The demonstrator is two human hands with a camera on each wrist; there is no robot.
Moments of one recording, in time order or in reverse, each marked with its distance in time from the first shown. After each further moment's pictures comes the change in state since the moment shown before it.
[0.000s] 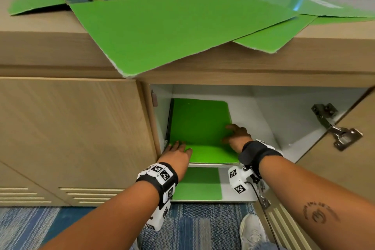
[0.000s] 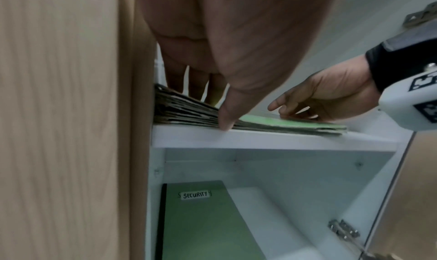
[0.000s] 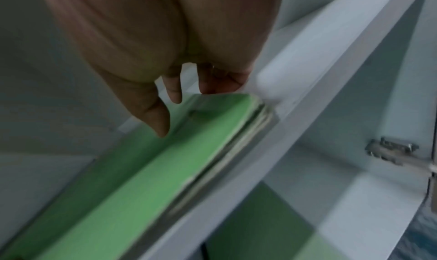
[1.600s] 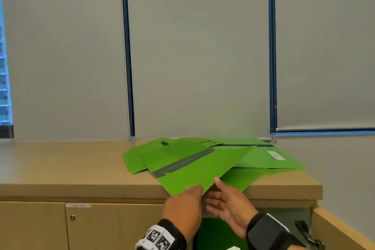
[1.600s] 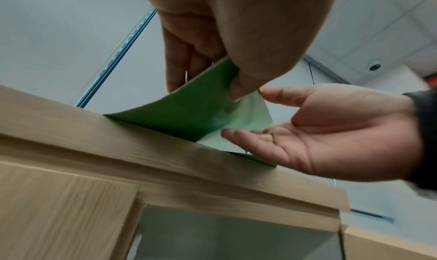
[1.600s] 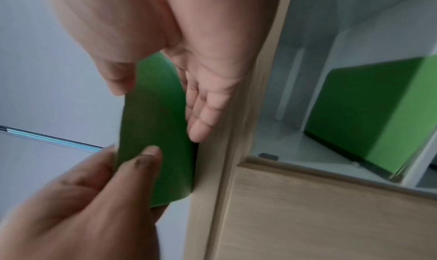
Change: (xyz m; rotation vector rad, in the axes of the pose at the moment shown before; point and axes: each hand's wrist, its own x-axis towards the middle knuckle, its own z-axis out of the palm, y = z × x) left_hand -0.260 0.020 -0.273 -0.027 0.693 -0.154; right_hand -0.340 -0.185 -0.171 1.278 -0.355 -0.425
